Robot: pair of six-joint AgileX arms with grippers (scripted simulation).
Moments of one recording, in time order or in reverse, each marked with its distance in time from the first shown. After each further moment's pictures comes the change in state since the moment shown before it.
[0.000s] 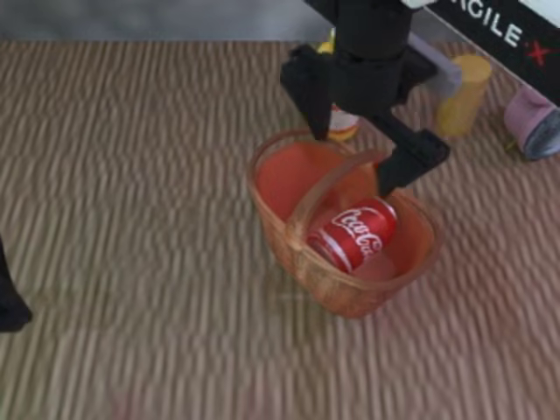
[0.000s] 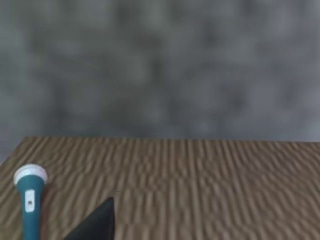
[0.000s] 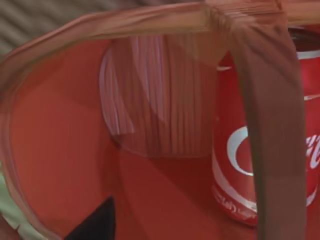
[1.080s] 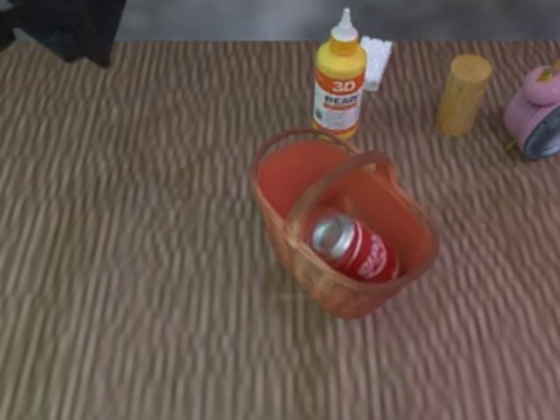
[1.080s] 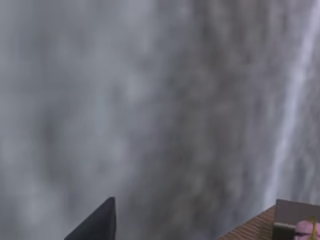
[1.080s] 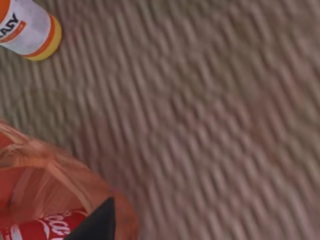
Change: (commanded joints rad) left arm -0.127 1.239 0.801 0.597 0.675 -0.100; right arm -0.376 -1.264 -1.396 0.811 0.056 -0.887
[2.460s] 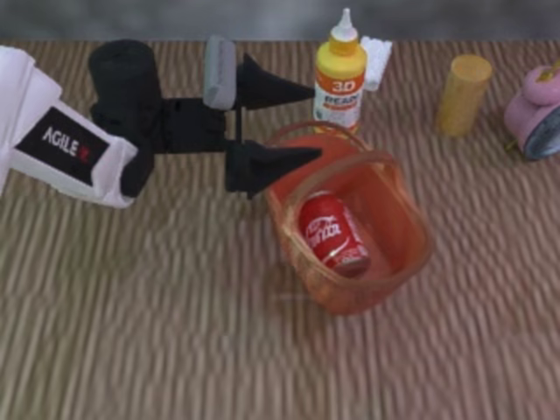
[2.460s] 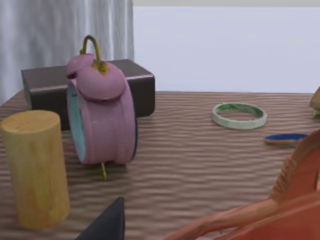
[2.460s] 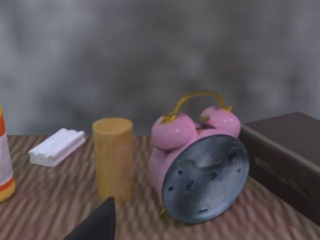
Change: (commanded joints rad) left arm -0.189 1.047 0.411 0.428 0.577 0.149; right arm -0.236 -1.087 -0.997 0.797 -0.065 -0.663
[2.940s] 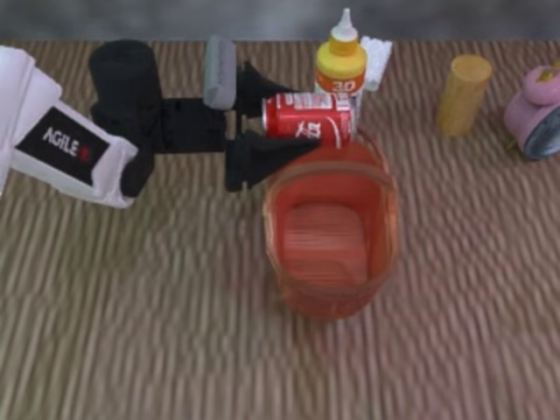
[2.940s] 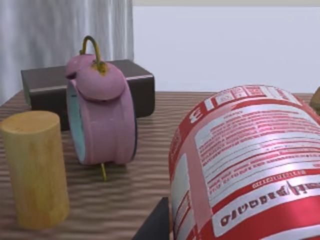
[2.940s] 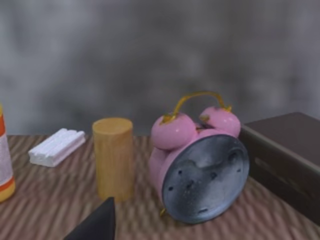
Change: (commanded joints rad) left arm 0.000 0.000 0.000 0.000 0.000 0.000; right arm 0.000 0.000 0.000 0.000 0.000 0.000
